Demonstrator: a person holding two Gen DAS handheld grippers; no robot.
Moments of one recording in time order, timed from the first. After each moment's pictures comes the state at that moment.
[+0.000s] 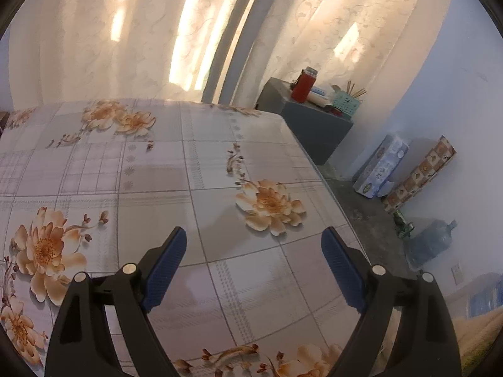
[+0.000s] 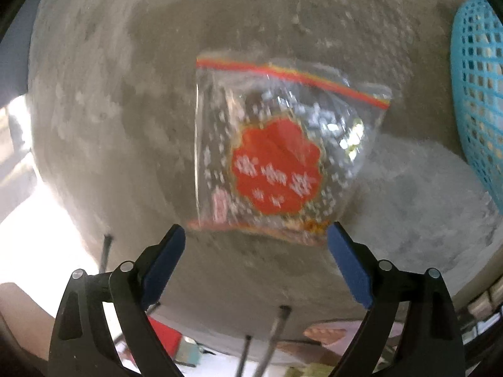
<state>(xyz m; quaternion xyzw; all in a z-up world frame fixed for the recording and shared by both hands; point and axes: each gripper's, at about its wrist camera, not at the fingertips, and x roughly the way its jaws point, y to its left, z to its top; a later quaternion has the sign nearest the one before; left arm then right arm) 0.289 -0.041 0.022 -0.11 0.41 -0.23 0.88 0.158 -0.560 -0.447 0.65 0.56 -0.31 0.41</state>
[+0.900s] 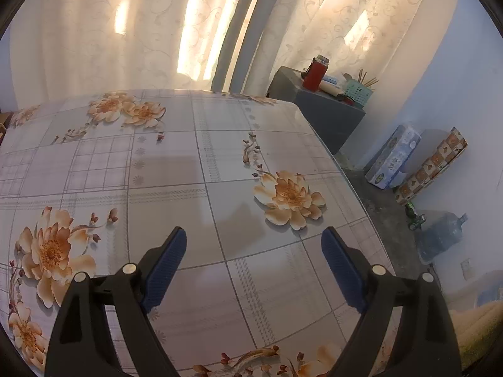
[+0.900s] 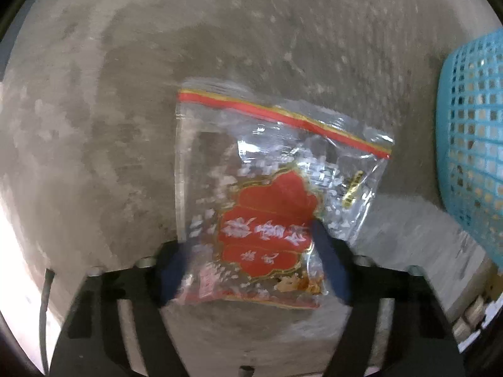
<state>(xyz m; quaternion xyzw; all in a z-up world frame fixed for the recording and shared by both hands) 0.297 -0.041 0.014 -0.09 0.43 -0.22 0.87 0.179 -0.484 -0.496 0.51 0.58 -0.42 0.47</state>
